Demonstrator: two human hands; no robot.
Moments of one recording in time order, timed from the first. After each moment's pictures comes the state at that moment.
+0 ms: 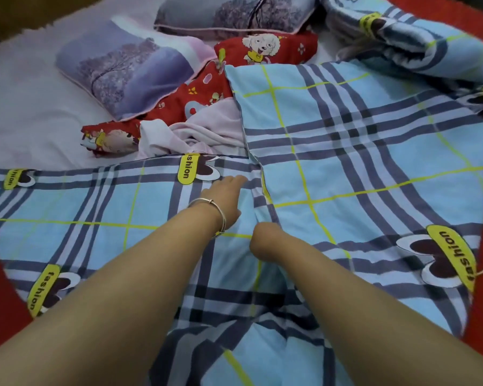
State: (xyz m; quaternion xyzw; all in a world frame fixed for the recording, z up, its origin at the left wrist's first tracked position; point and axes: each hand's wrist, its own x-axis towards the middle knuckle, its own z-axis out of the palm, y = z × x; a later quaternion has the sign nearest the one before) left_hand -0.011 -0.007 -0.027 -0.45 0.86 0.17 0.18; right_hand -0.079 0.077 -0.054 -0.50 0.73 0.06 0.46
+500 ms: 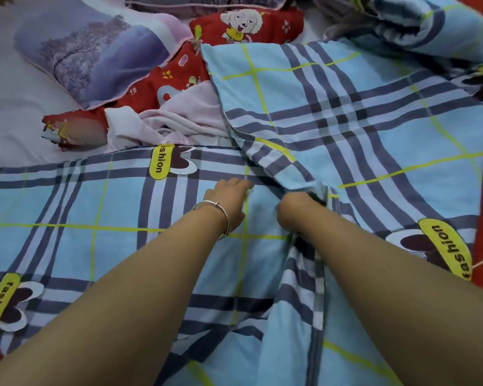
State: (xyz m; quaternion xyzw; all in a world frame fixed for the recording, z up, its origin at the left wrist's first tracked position) left_hand -0.044 -0.003 -0.077 -0.42 0.87 0.15 0.22; right_hand -0.161 0.064 -0.091 -0.47 0.77 0.17 0.40
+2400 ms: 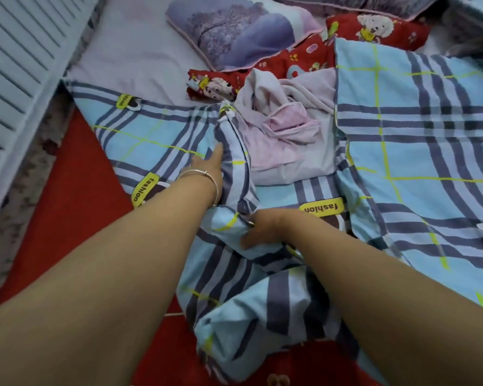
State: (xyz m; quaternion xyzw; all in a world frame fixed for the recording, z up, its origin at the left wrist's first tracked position) left_hand 0.194 0.048 0.034 -0.68 0.69 0.13 0.22; right_hand 0.080 0.120 -0.009 -0.64 0.59 0.08 0.49
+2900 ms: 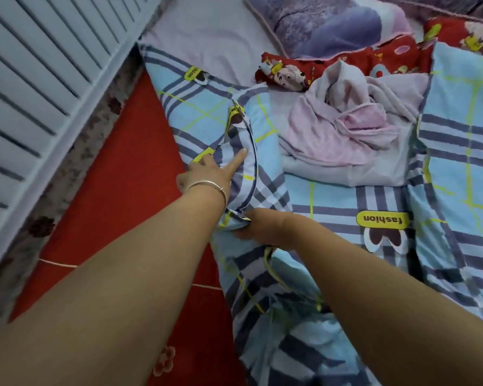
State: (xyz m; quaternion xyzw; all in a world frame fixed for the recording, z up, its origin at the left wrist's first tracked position) left_hand 0.310 0.091 0.028 -0.72 0.65 0.06 0.22; right_hand 0.196 0.131 0.007 -0.70 0.49 0.05 0.52
